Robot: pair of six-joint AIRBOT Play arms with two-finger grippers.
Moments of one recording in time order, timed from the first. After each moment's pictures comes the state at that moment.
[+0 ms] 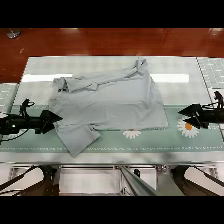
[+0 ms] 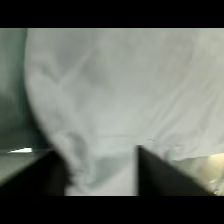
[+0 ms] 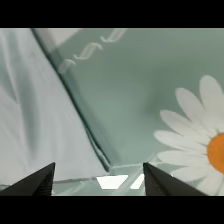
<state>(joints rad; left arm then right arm) 0.49 -1.23 0.51 0.79 -1.10 -1.14 -0.66 -1.22 0.71 -0.90 1.25 1.21</state>
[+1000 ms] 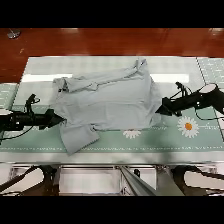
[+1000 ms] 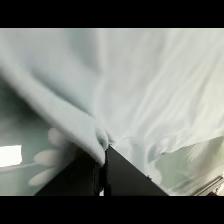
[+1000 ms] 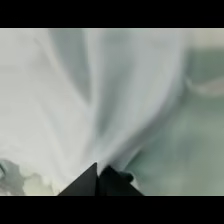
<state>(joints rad) 0.42 -1.20 0.56 0.67 -1.13 -1.04 -0.20 -1.44 0.94 -0.87 1.21 1.32</state>
